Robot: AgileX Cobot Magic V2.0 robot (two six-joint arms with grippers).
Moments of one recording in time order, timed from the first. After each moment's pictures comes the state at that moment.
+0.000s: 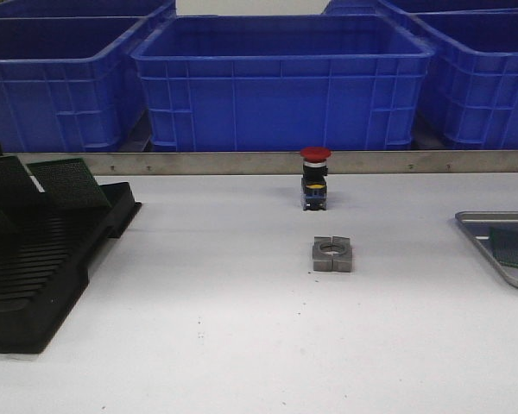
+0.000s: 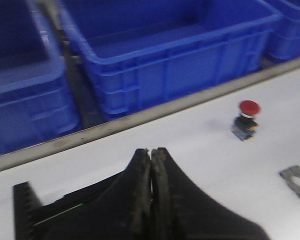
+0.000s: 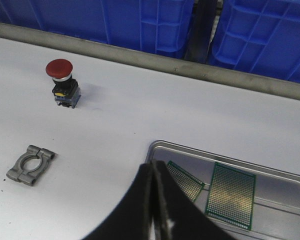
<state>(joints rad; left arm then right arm) 0.03 1.08 -0.82 -1.30 0.46 1.37 -0.12 0.96 -0.61 0.88 0.29 -1.00</state>
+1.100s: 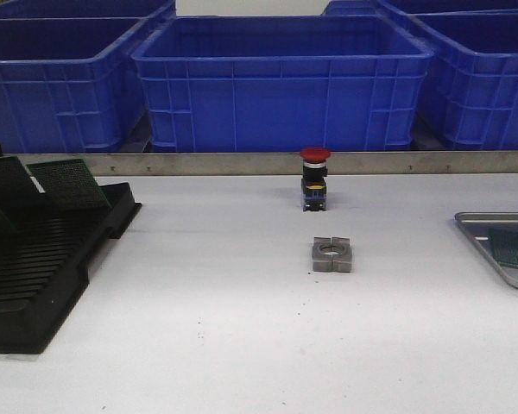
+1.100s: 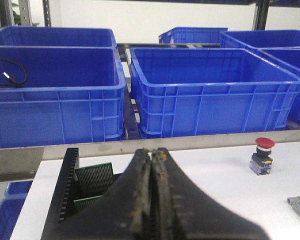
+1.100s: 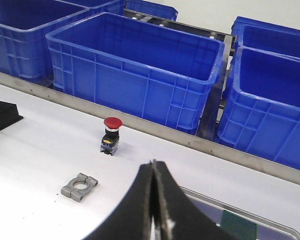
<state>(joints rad) 0.03 0.17 -0.19 -1.47 0.26 1.37 -0.08 0.15 -0.27 0.89 0.39 -1.00</state>
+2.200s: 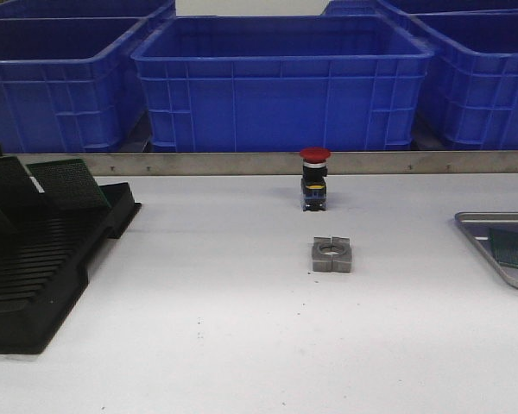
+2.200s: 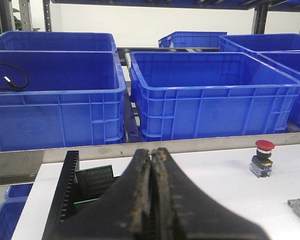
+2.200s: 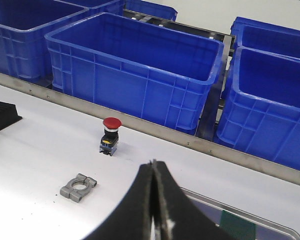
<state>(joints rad) 0.03 0.16 -0.19 -1.47 0.26 1.37 -0.08 0.15 -0.27 0.89 0.39 -1.00</state>
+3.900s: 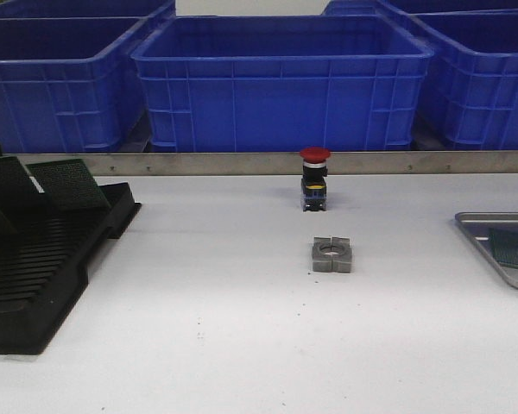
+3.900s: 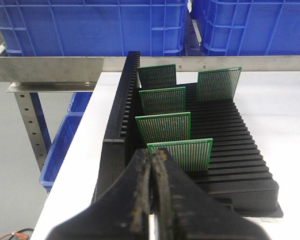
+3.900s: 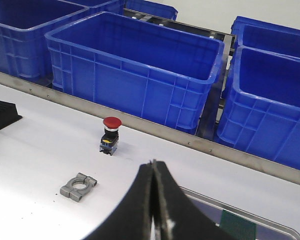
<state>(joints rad) -0.02 0.00 0.00 0.02 0.27 -0.07 -0.08 0.15 -0.27 0.89 0.39 -1.00</state>
